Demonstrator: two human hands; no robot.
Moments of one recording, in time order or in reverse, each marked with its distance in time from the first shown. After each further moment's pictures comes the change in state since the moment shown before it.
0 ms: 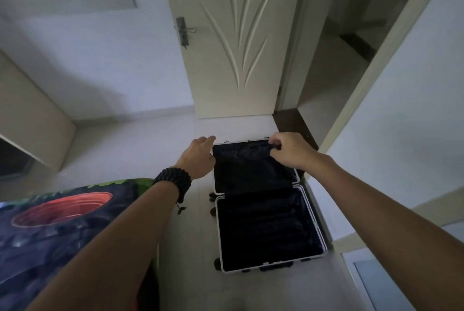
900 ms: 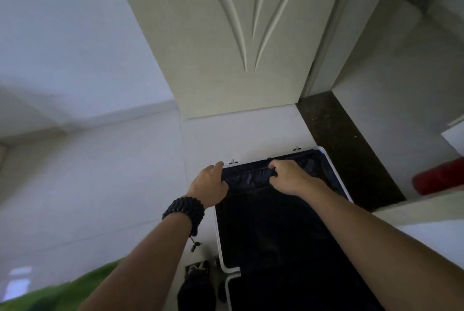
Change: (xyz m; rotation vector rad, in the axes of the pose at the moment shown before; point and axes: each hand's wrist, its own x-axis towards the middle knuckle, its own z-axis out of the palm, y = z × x) left_hand 0.445 -0.234 0.258 -0.094 -0.296 -0.160; right_hand 0.536 0.184 0.231 0.008 -0.274 0.244
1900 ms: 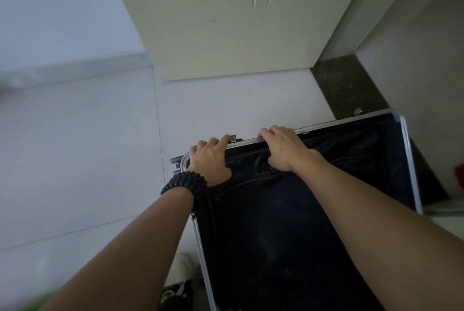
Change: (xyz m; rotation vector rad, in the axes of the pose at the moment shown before) left_hand 0.249 -0.140 0.160 0.130 -0.041 0.061; right_hand 0.299 0.059 0.132 -0.552 0.085 -0.161
